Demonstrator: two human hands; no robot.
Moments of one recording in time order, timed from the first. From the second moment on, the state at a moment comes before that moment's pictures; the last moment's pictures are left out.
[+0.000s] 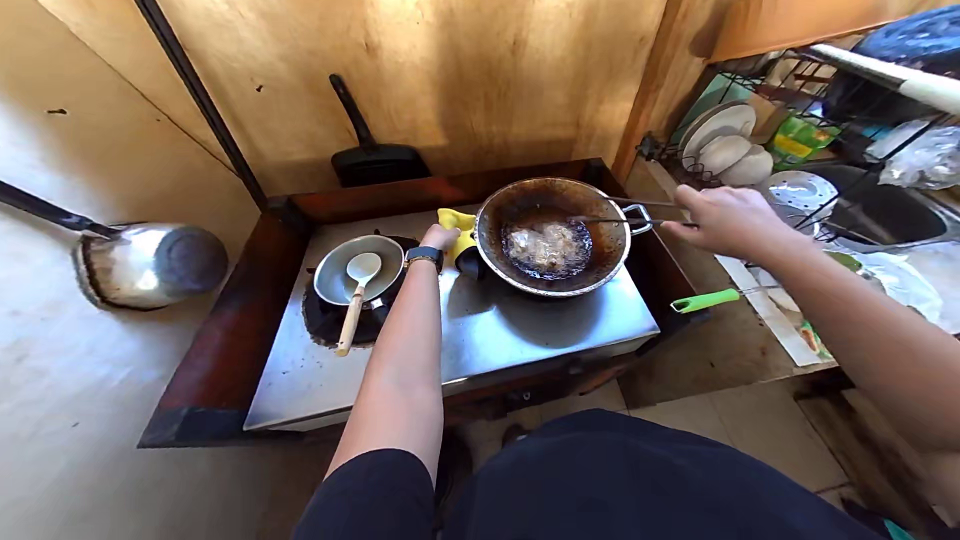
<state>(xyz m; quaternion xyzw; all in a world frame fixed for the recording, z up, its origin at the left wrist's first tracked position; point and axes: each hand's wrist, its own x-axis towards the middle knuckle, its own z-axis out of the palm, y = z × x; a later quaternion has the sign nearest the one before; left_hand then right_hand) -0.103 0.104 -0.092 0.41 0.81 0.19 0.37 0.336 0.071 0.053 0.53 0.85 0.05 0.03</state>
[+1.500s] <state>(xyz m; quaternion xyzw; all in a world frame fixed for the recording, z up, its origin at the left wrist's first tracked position) -0.118 0.093 -0.104 0.38 0.77 0.28 0.44 0.253 -0.009 0.014 0.49 0.85 0.01 0.17</state>
